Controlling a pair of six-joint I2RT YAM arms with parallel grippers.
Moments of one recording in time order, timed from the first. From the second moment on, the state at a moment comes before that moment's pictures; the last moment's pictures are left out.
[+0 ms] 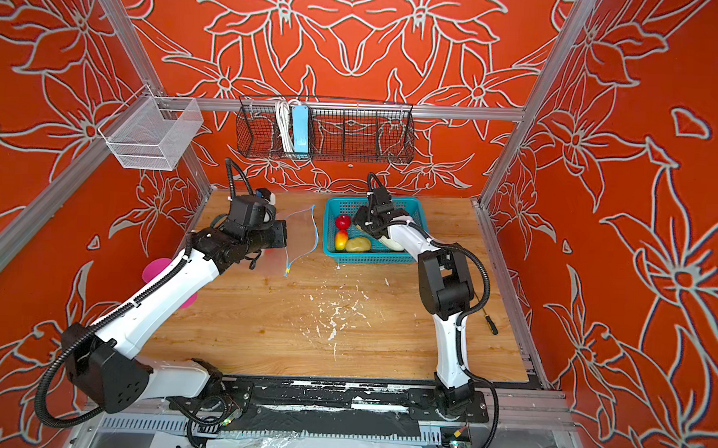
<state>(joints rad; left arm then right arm) -0.37 1.34 1.28 -0.63 -0.10 -0.42 0.37 2.11 1.70 -0.39 -0.10 0.83</state>
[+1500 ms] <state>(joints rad) -0.37 1.34 1.28 -0.63 -0.09 -0.42 0.46 1.57 1.16 0.00 -0.19 0.80</state>
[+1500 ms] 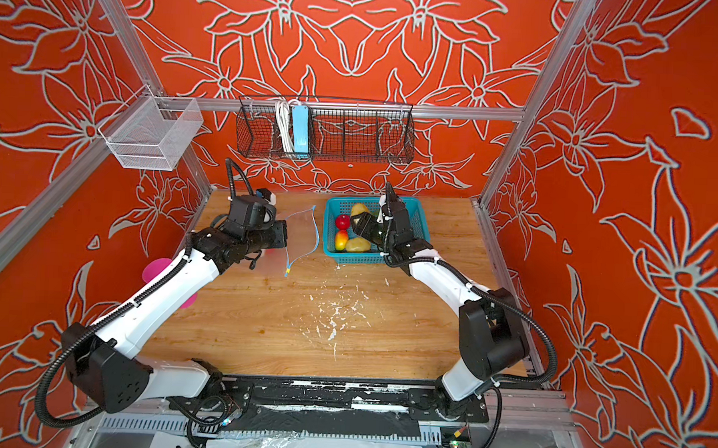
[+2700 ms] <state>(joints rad) -0.37 1.34 1.28 -0.63 -0.09 -0.42 0.72 1.59 1.24 -0.04 -0.16 0.71</state>
